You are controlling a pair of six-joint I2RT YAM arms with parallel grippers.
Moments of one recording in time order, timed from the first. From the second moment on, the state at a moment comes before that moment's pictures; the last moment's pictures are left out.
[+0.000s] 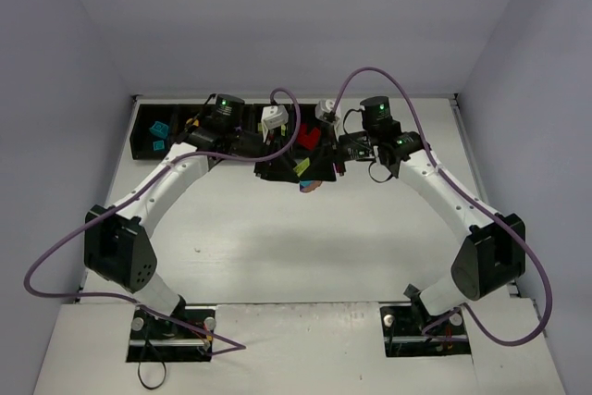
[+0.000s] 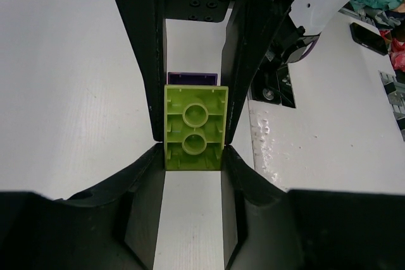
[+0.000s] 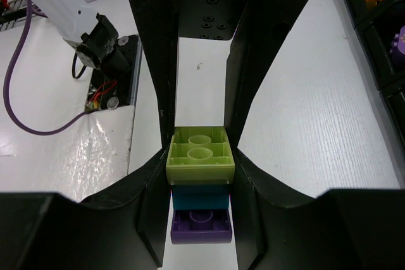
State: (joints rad) left arm -0.45 1.59 1.43 -0.52 1.20 0.23; right arm 0.43 1.51 1.28 -0.36 -1.15 -0.25
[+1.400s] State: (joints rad) left arm -0.45 1.58 1.43 -0.51 1.19 0.26; right arm 0.44 1.45 1.20 -0.36 -1.05 -0.27
